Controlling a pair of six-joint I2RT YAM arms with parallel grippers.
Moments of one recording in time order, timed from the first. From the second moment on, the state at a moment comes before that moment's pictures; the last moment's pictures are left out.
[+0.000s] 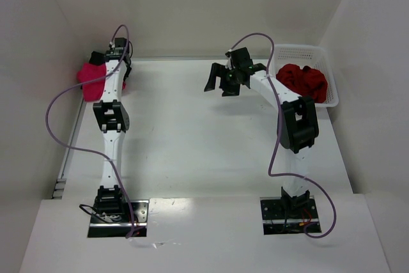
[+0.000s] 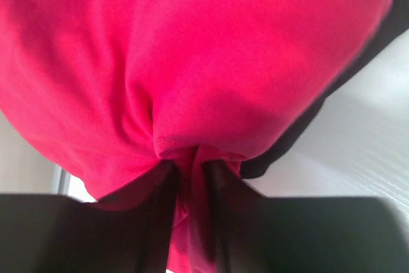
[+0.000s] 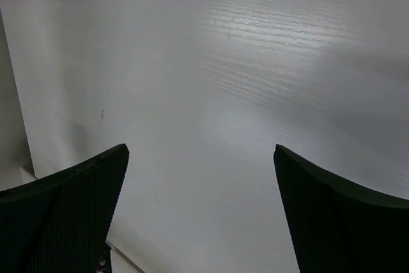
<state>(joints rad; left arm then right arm) 0.09 2.87 2.99 -1.15 -0.54 -0.10 0.36 2.04 1.71 -0.52 -0.36 0.50</state>
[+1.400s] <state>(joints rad) 0.30 2.82 3.10 -1.05 0.15 -0.36 0.36 1.81 1.39 -0.31 -0.30 0.57</state>
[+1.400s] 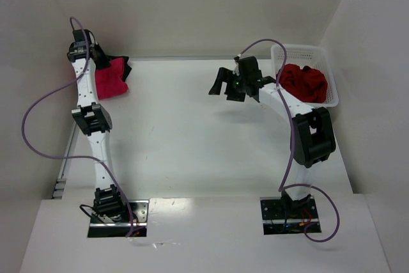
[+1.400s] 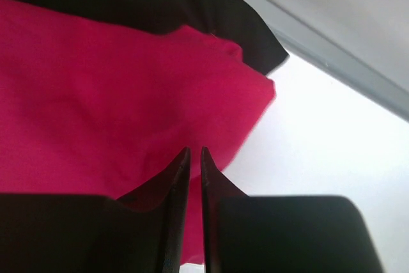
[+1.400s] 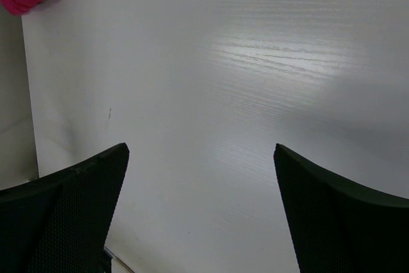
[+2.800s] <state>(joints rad) 0.16 2.65 2.96 -1.19 -0.28 -0.24 0.36 1.81 1.38 -0.31 -0.29 0.57</state>
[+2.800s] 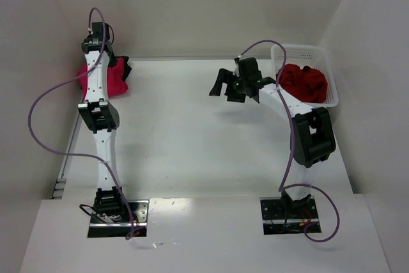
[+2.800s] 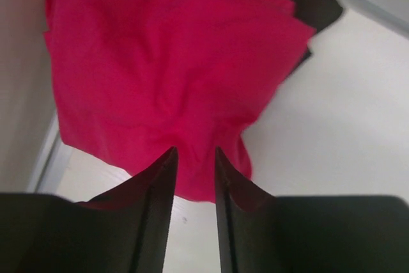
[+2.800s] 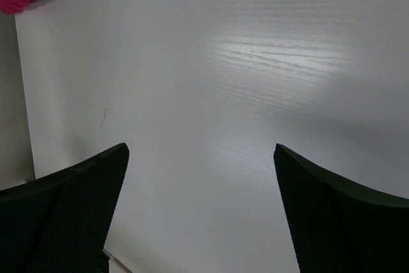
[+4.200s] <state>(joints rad) 0.18 2.14 2.53 -1.10 -0.09 -0.11 0.31 1.77 1.70 -0.48 -0.09 0.49</state>
